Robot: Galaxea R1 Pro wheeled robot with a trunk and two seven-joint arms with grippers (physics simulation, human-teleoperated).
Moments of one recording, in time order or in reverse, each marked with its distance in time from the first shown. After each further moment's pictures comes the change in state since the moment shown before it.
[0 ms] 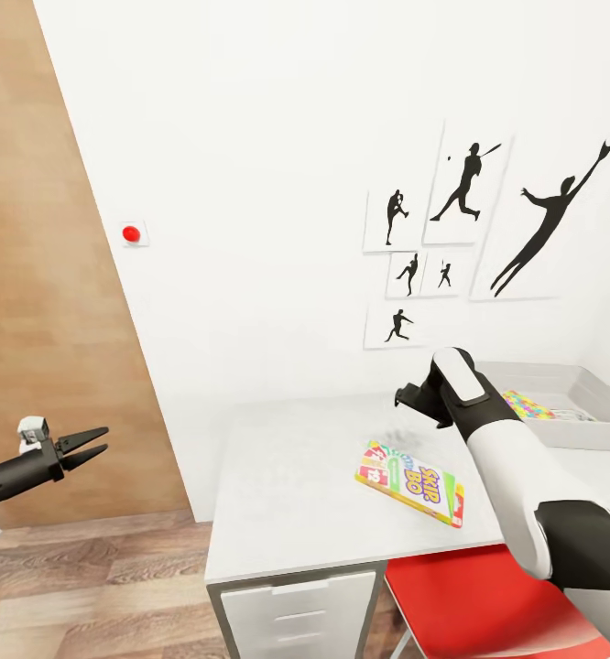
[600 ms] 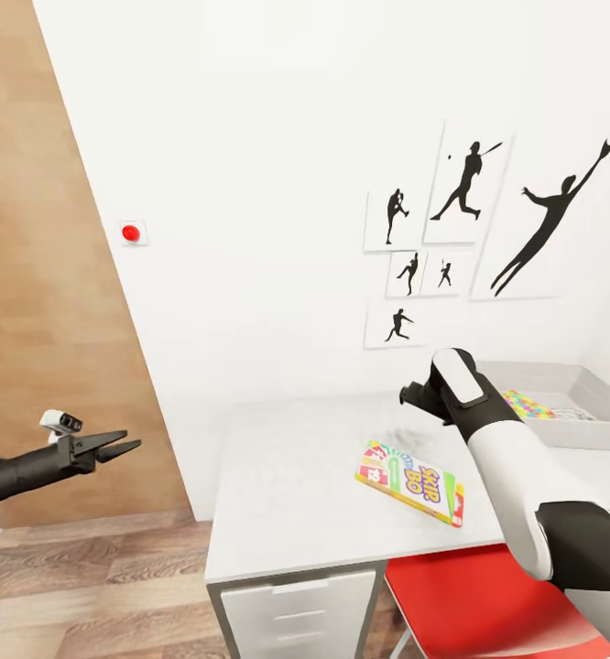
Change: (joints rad) left arm -0.007 -0.005 -0.200 -0.100 0.005 0.032 -0.282; right arm 0.003 -0.002 -0.001 -0.001 0.078 -0.036 0.031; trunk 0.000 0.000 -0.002
